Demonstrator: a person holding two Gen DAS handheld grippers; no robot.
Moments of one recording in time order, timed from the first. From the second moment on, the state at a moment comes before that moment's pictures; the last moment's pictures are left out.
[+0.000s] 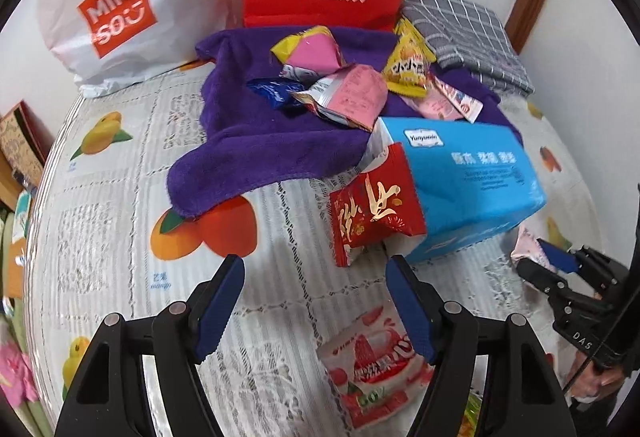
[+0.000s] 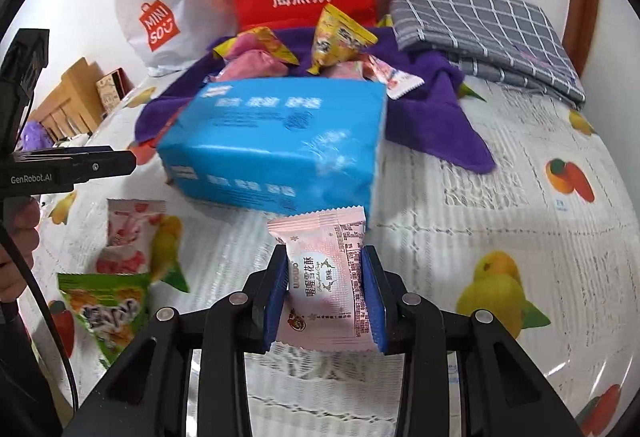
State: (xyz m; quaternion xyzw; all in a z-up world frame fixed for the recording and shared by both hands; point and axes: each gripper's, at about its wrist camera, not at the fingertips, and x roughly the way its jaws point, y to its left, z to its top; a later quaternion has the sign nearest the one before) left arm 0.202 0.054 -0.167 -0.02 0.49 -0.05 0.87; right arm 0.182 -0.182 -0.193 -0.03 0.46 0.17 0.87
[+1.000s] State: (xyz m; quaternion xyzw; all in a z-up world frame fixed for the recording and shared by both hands) left arm 0.193 0.048 -0.179 0.03 0.45 -0.08 0.89; right arm 0.181 -0.183 -0.207 -0.06 0.43 0.17 0.89
